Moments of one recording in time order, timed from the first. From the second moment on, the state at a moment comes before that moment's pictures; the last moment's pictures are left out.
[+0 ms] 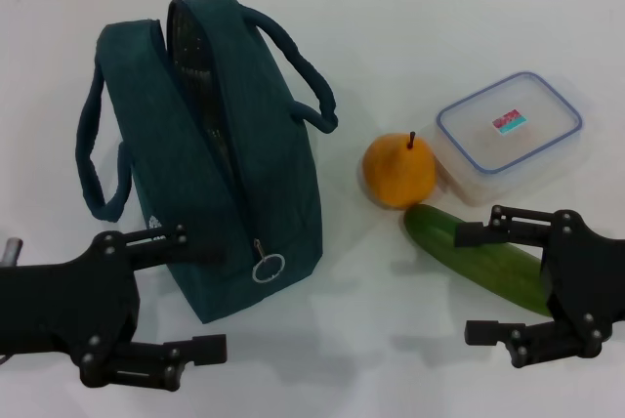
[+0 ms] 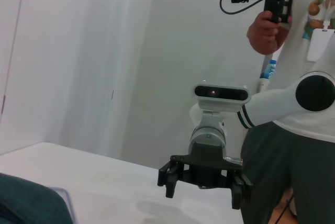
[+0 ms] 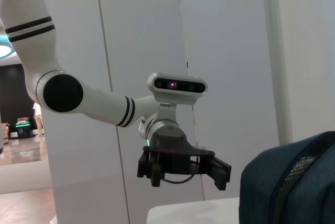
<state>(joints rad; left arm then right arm) -0.18 -2.02 0.90 0.85 1.69 2.03 -1.28 0.44 2.01 -1.08 -0.60 -1.63 -1.86 1.06</state>
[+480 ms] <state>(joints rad) -0.17 -2.02 0.89 0.85 1.69 2.03 -1.28 0.44 2.01 -1.10 -0.60 -1.64 -1.86 1.06</state>
